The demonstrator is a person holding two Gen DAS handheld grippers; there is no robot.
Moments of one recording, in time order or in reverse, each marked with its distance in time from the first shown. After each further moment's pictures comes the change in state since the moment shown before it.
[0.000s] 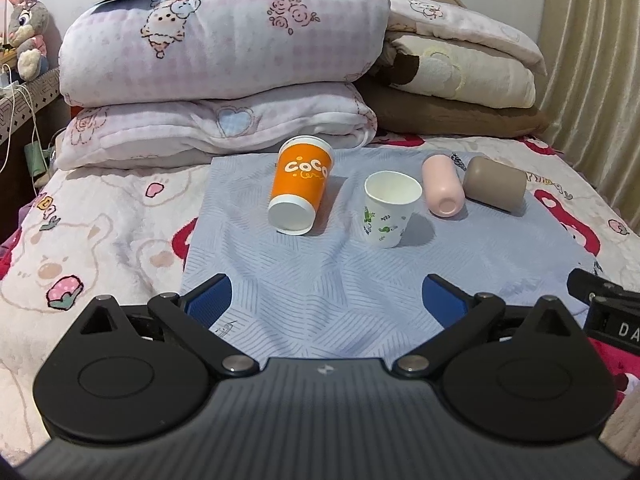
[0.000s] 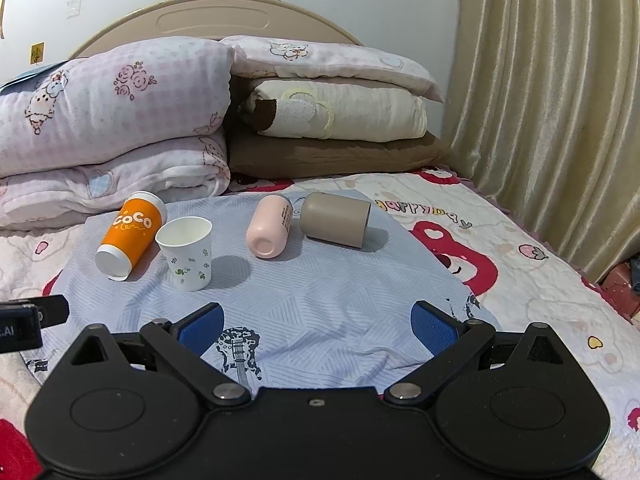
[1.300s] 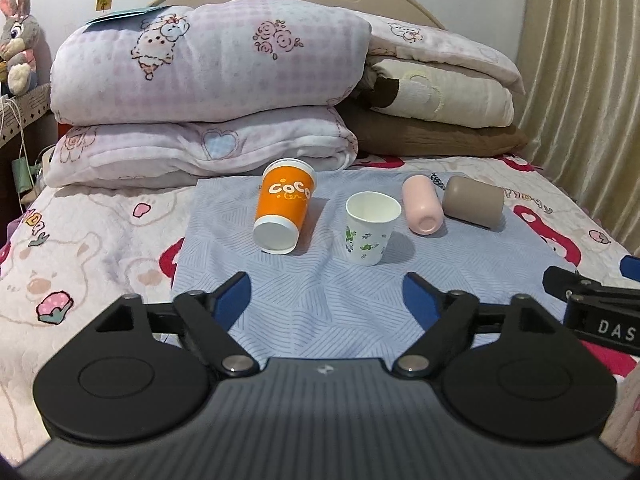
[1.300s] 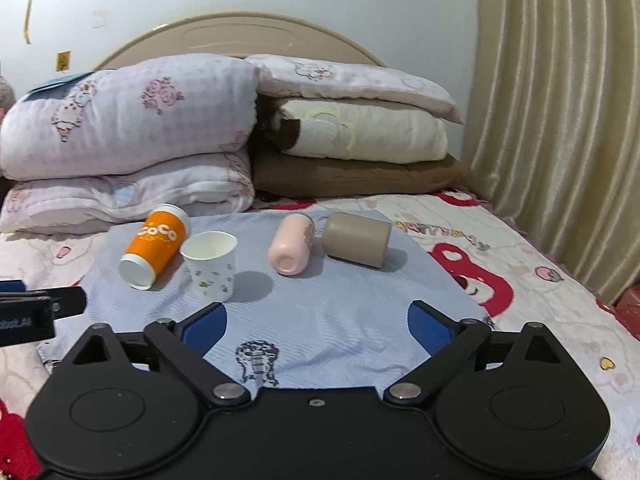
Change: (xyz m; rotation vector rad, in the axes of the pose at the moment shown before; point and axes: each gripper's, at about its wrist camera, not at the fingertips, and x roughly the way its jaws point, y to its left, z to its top) left arm -0.014 -0.001 -0.006 0.014 -0.078 -0.059; right arm -0.010 0.005 0.000 -0.029 -0.058 0.031
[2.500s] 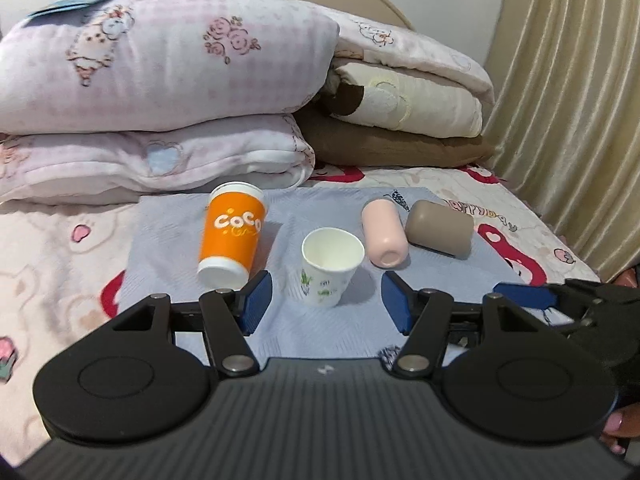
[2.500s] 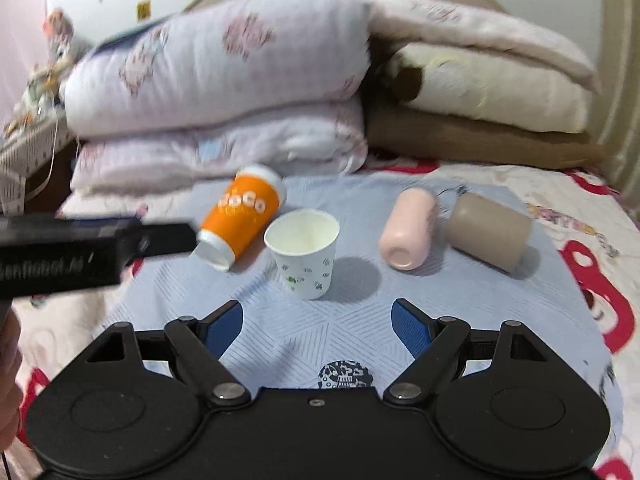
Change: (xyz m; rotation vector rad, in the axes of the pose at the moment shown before) left arm 0.040 0.002 0.056 -0.027 0.029 -0.162; right arm 0.075 0.017 0.045 -0.061 0.162 0.373
